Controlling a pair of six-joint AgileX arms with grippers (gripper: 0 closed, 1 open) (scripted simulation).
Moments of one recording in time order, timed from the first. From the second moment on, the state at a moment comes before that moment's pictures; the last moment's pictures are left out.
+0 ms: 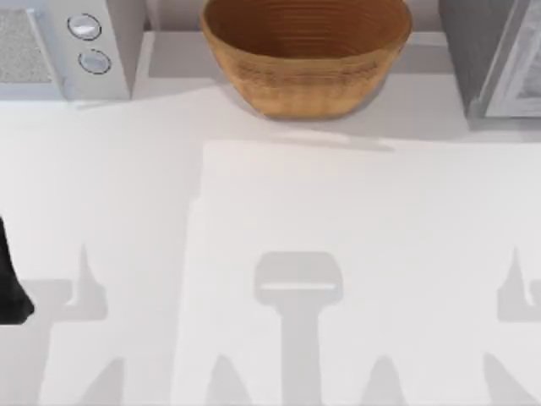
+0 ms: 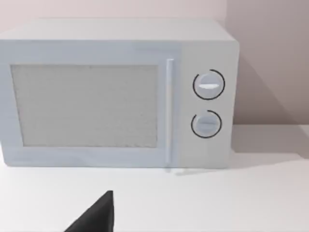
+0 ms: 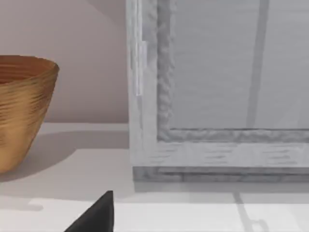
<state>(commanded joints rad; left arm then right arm) 0.00 0.00 0.00 0.00 0.00 0.00 0.00 0.00 0.00 0.00 0.00 0.00</state>
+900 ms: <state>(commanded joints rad) 0.00 0.00 0.00 0.00 0.00 0.00 0.09 0.67 0.86 -0.21 0.10 0.01</state>
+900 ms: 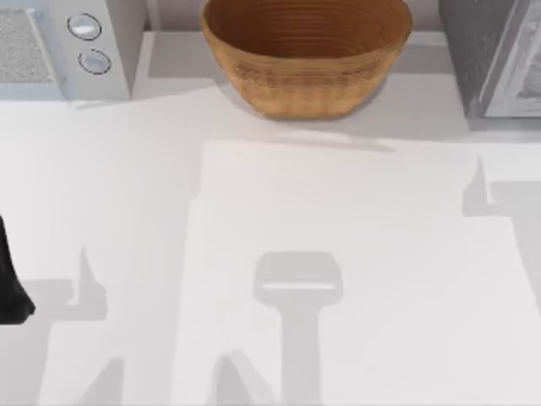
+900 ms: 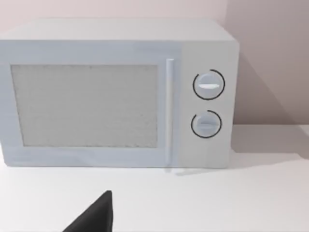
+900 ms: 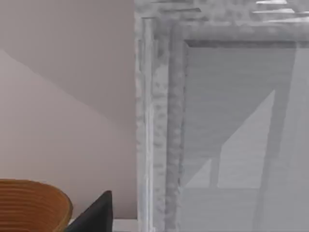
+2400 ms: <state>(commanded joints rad) 0.00 0.00 0.00 0.00 0.00 0.00 0.25 1.52 1.92 -0.39 0.28 0.01</state>
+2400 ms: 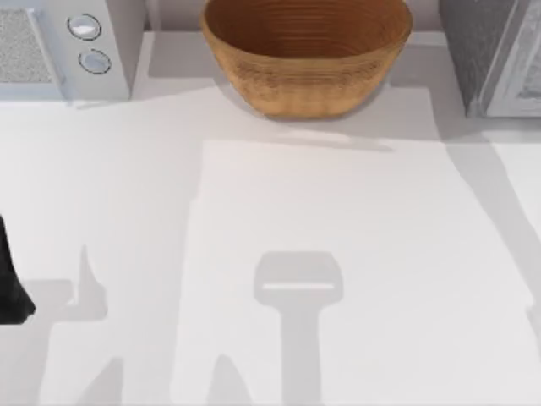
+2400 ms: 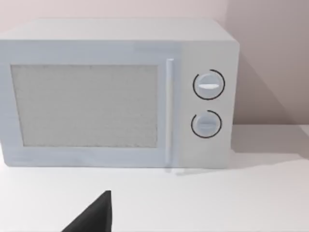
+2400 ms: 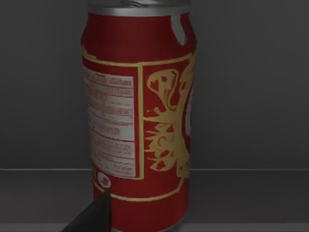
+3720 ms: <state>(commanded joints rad) 0.00 0.00 0.00 0.00 0.00 0.00 0.27 1.97 2.44 -0.46 0.31 0.01</state>
